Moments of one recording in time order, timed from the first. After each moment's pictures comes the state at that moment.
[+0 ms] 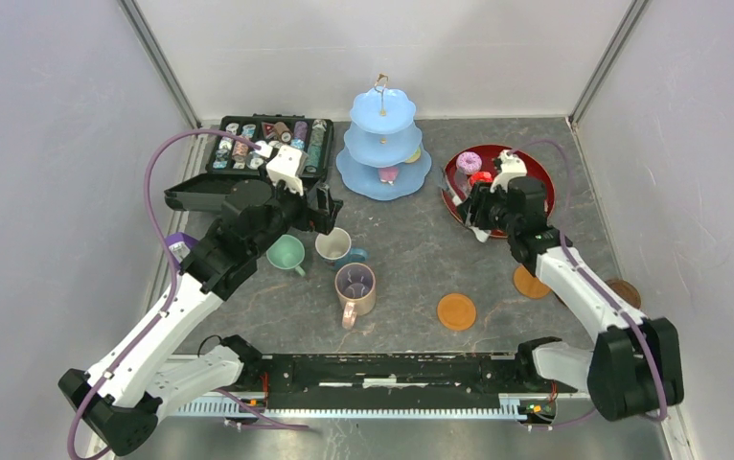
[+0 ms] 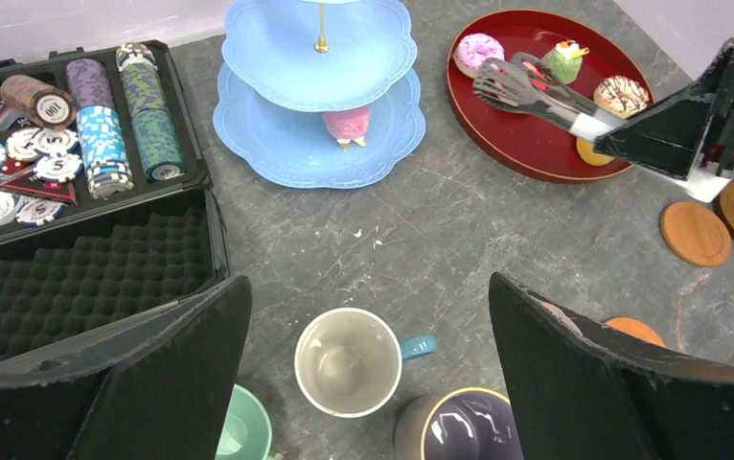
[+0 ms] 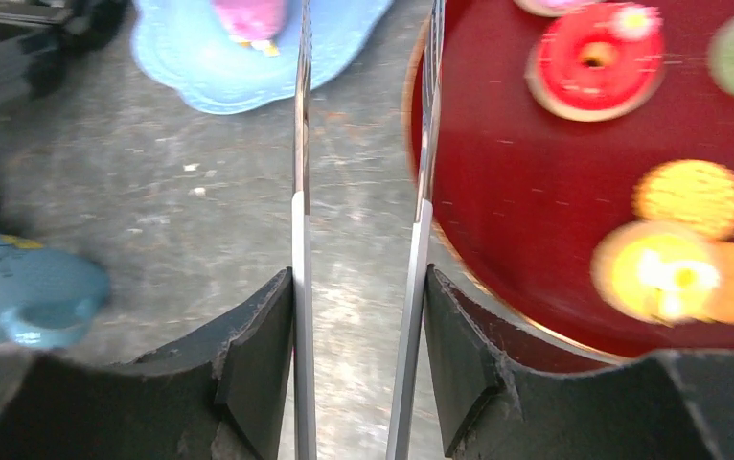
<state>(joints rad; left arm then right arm) -0.61 0.92 1.01 -0.33 -0.10 -0.13 0.22 1.21 0.71 0.02 -0.19 0.31</state>
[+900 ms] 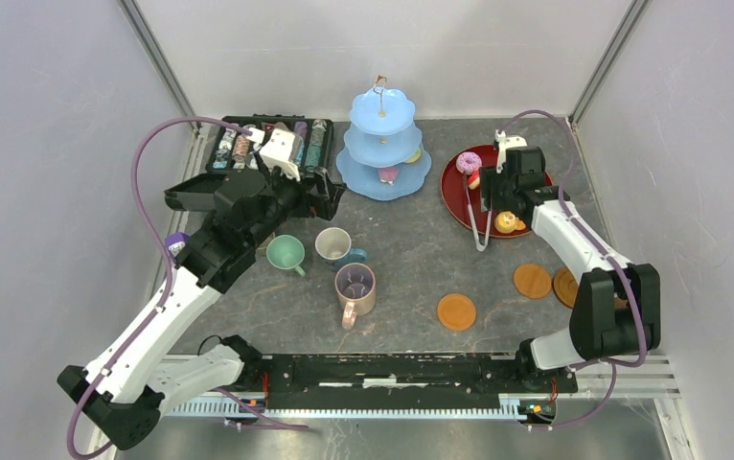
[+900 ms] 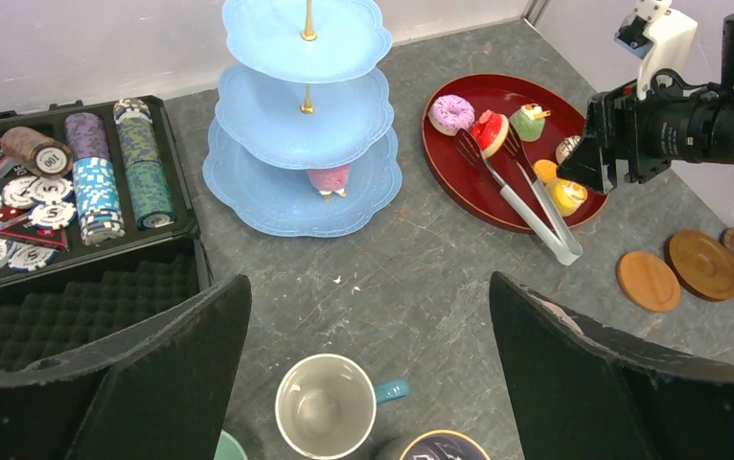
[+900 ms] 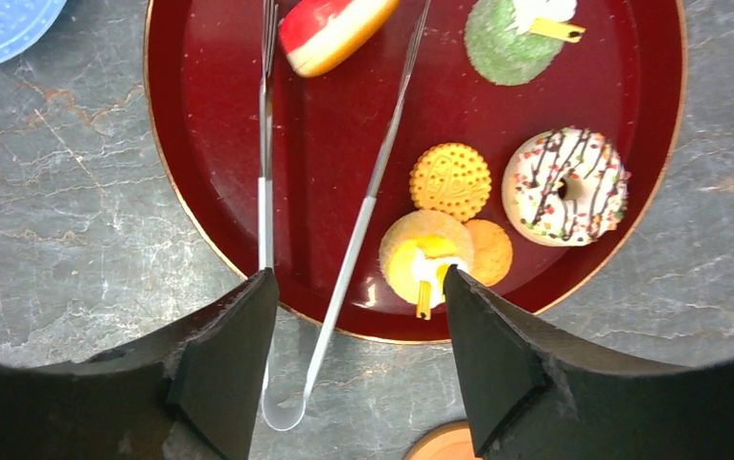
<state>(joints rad) -0.61 0.97 1.12 -0.31 -0.10 -0.17 0.13 1.45 1.04 -0.34 0.13 0.00</state>
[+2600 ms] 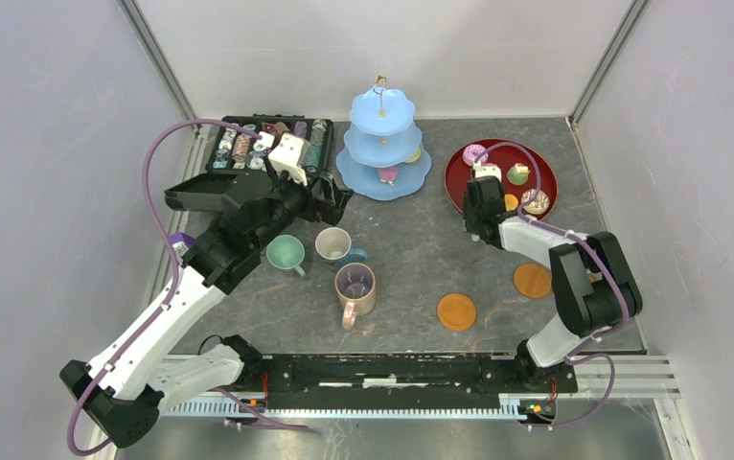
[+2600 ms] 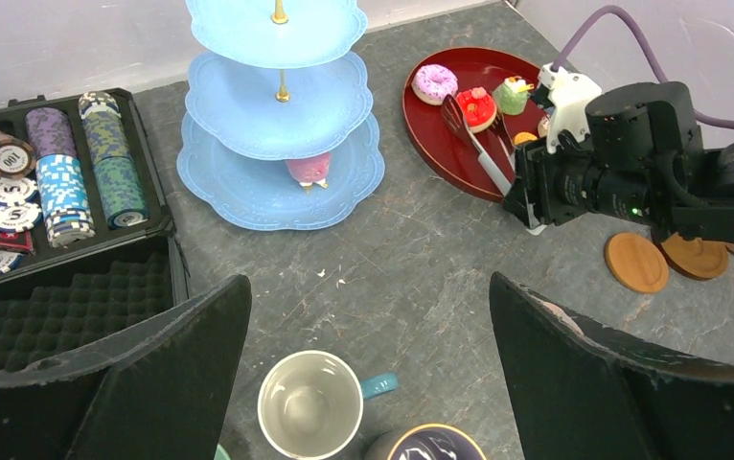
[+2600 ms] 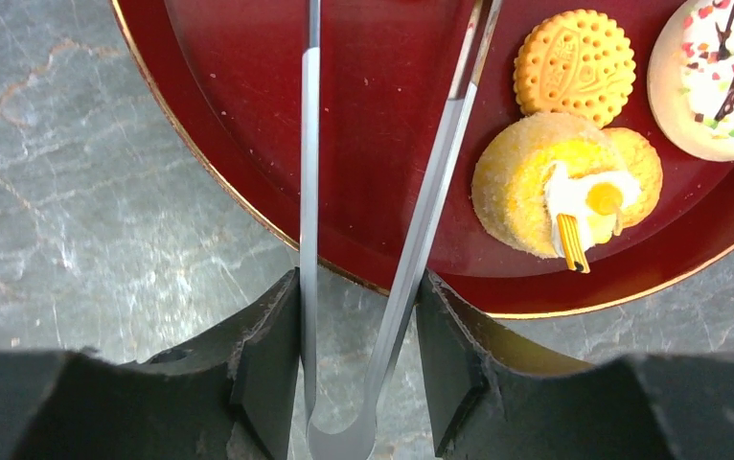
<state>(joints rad) -0.63 0.97 1.07 -0.28 -0.07 -0.17 0.31 1.63 0.85 -0.06 0.36 0.21</state>
